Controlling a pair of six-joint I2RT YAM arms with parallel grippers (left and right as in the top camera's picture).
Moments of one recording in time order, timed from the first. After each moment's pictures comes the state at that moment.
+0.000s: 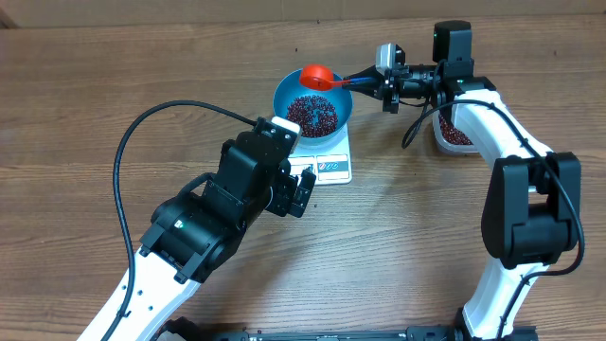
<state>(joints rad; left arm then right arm) -0.63 1.16 1.19 -0.81 -0.16 -0.16 0.09 2.04 1.49 -0.10 -1.30 -0.92</state>
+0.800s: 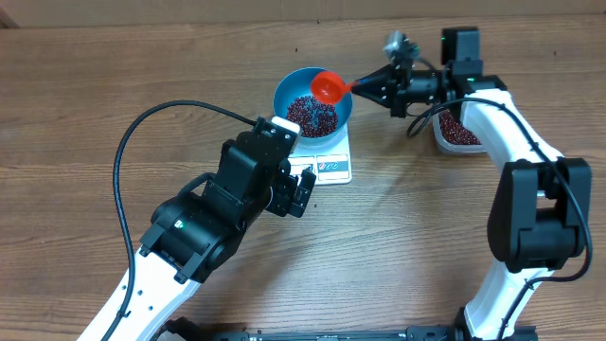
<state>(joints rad) -0.63 1.16 1.19 -0.81 -0.16 -0.16 0.04 2.01 1.49 -0.28 -1.24 -0.48</state>
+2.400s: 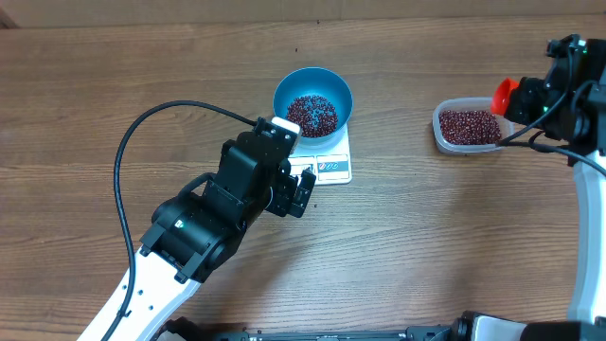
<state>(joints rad) -0.63 1.16 1.19 -0.81 -0.16 -0.16 -0.24 1.47 1.49 -0.91 -0.16 0.08</state>
